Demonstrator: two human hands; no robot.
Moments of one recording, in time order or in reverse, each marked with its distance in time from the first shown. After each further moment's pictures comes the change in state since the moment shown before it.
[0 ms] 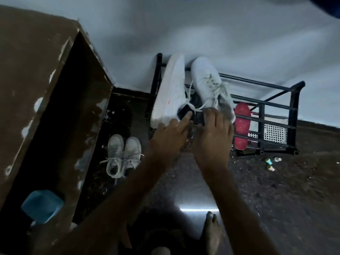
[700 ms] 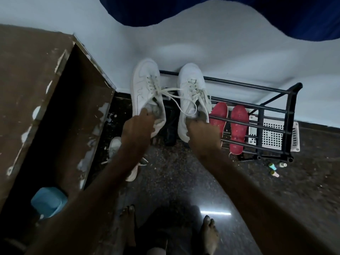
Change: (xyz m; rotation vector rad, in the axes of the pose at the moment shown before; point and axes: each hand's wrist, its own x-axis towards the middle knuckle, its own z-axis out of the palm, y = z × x) left_hand 0.036 -0.019 -0.036 -0.056 -0.255 -0.443; right_hand 0.058 0.050 -0.008 -0.304 -0.535 -0.316
